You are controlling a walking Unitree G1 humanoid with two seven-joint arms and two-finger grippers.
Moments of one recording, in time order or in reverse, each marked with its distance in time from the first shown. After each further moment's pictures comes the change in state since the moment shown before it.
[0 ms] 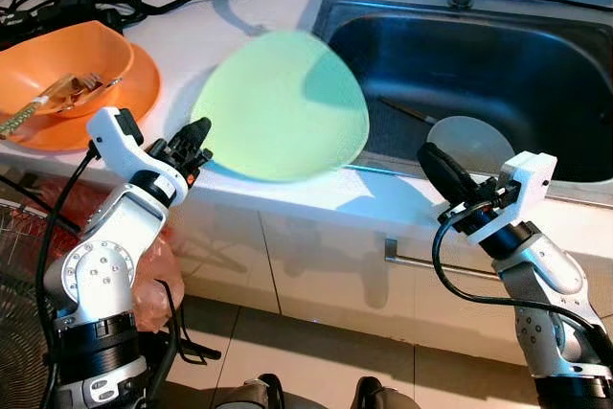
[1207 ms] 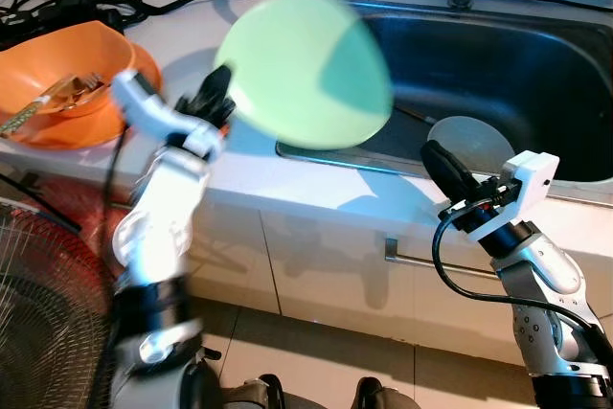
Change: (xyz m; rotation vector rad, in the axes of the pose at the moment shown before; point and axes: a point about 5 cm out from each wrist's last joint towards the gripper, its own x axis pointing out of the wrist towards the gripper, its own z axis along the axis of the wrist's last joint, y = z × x) left arm 0.041 -0.065 0.001 -0.216 -0.180 -0.217; right arm 0.001 -0.002 0.000 0.003 -0.015 -0.034
